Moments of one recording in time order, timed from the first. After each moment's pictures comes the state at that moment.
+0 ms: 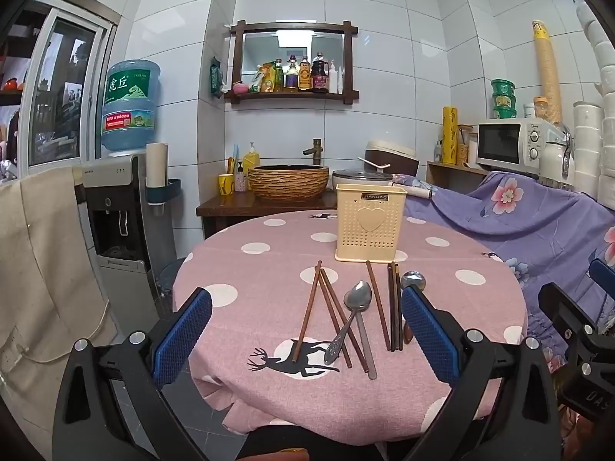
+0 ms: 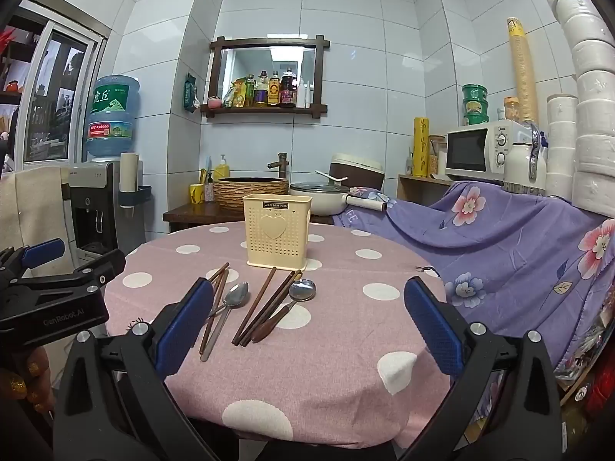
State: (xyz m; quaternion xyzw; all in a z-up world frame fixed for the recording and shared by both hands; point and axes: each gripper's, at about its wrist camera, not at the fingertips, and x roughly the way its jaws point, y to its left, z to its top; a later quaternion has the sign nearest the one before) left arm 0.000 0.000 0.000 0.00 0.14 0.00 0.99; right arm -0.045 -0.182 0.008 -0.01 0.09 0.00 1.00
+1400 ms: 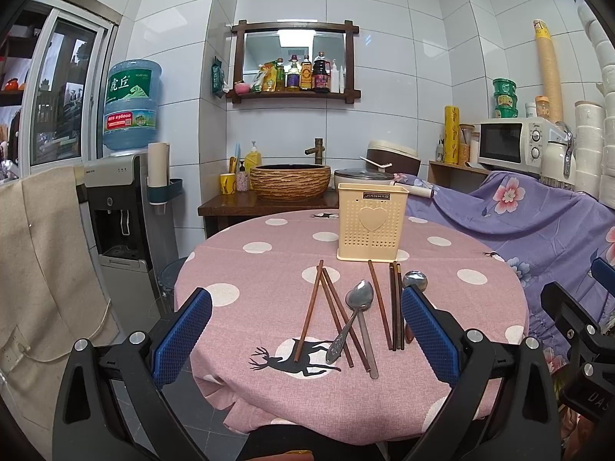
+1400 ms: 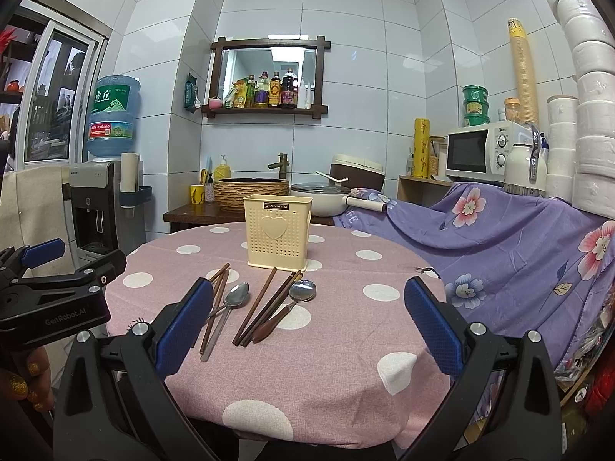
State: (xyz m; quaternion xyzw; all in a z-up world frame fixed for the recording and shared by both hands) left arm -0.001 0.008 -0.002 0.00 0.14 0.00 0.99; right arm -0.044 -0.182 0.008 -0.02 0.09 0.00 1.00
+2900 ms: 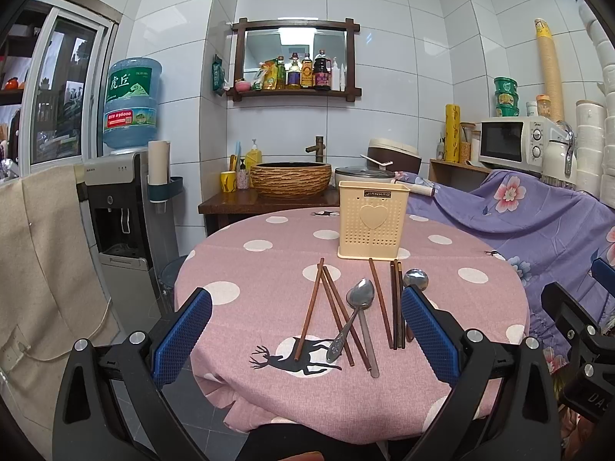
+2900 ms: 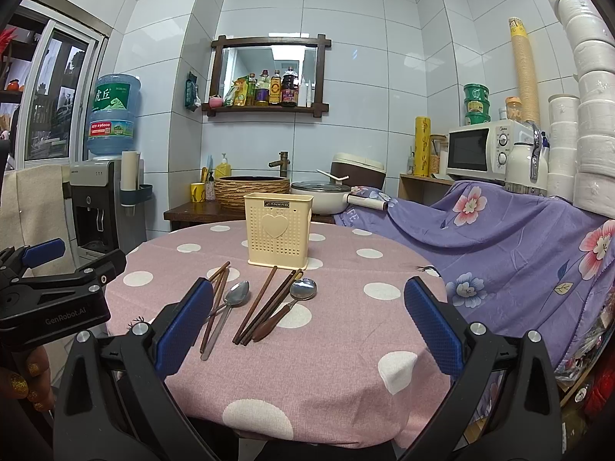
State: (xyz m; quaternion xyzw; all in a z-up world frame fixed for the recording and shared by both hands) left arm 0.000 0.008 -0.002 0.00 0.14 0.00 0.99; right arm -0.043 -0.181 0.008 -0.02 0.09 0.00 1.00
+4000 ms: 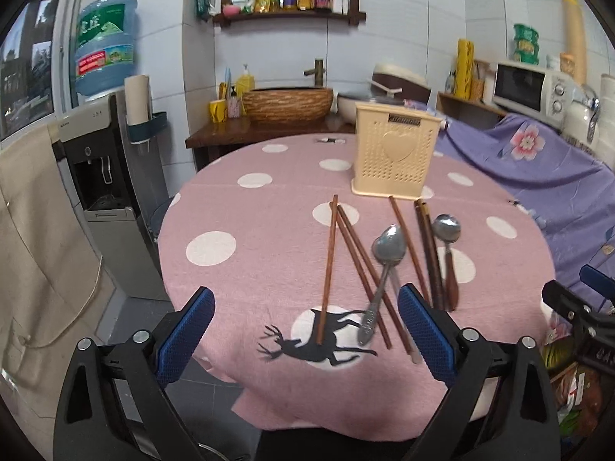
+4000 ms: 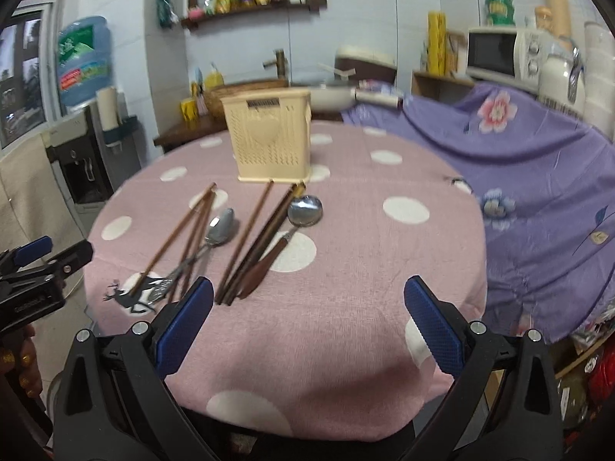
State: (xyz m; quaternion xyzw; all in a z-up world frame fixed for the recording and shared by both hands) left arm 0.095 0.033 -0.033 0.00 0.31 -0.01 0.95; right arm 0.081 -0.200 -0.029 0.03 0.31 0.01 0.95
